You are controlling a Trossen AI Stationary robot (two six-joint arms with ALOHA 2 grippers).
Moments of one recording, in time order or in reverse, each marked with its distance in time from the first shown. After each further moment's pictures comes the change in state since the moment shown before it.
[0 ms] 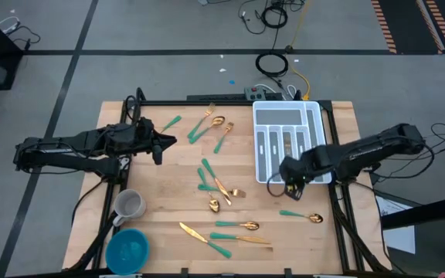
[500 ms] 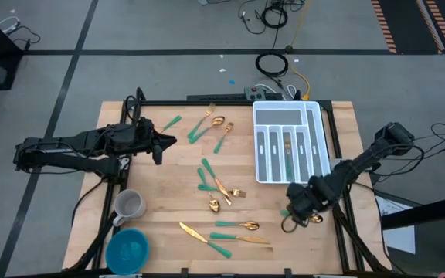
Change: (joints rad) left arm 0.000 0.000 0.000 0.002 0.000 0.000; right arm 0.390 0.143 0.000 0.020 -0.060 0.381
